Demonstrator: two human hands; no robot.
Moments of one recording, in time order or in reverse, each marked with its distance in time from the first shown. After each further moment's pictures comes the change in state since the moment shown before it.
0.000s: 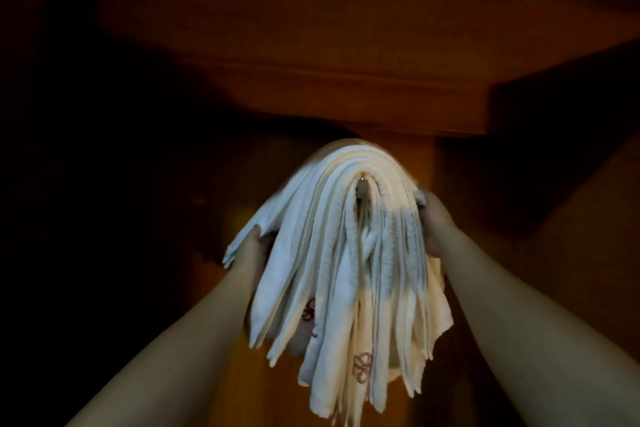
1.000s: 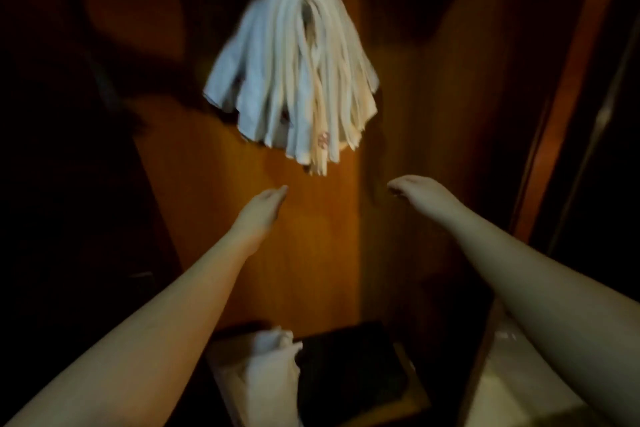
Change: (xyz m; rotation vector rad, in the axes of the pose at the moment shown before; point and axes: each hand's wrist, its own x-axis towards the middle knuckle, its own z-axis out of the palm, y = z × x) left_hand -0.299 -0.137 -0.012 0.626 -0.047 0.088; right_hand -0.379 0.122 -0.094 -0.915 -0.006 0.099
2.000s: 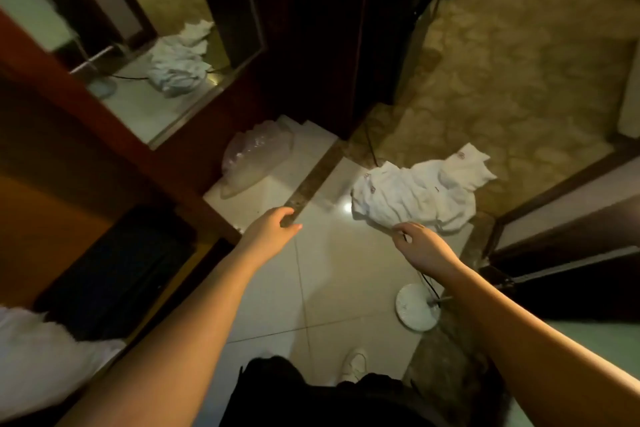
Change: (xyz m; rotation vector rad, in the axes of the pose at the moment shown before) left_hand -0.266 -0.079 0.654 0.672 -1.023 0.118; right_hand -0.499 0.544 -0.225 -0.166 0.093 0.942
